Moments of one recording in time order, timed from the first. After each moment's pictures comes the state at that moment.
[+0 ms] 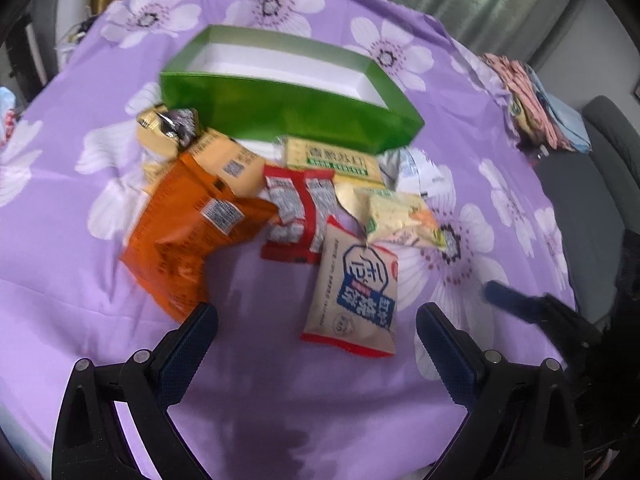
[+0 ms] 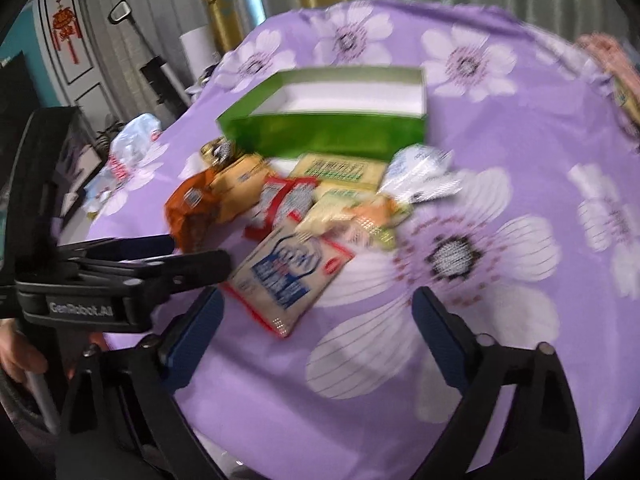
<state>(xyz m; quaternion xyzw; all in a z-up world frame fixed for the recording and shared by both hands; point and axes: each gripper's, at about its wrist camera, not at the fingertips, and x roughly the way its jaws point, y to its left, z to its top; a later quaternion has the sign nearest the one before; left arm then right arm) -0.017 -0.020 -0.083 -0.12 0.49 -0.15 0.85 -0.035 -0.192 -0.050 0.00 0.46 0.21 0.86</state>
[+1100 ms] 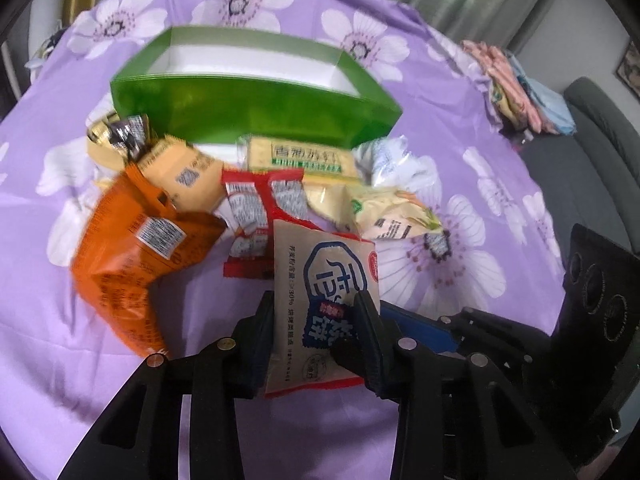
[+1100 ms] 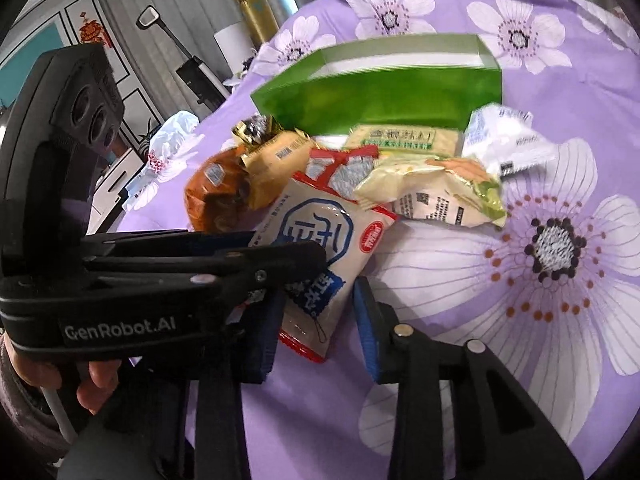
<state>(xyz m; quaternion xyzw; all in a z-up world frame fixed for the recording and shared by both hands) -0.007 -0.032 -0.083 -0.11 0.47 -0.19 0.85 -0.020 -0.169 -0.094 0.05 0.45 0.28 0.85</state>
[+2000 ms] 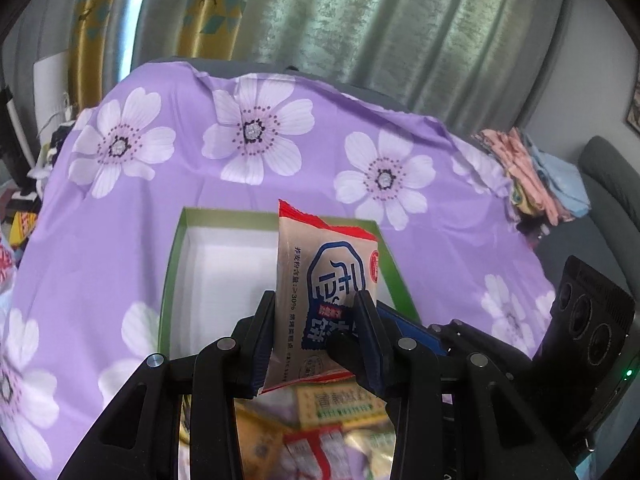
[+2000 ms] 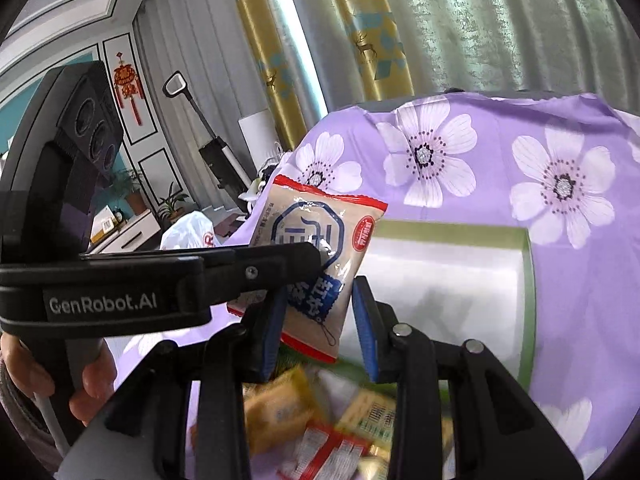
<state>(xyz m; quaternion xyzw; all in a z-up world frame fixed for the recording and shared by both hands) 0.152 -0.003 0.024 -0.10 0.39 -0.15 0.90 0.142 -0.143 0.000 0.07 0.30 0.33 0.89</state>
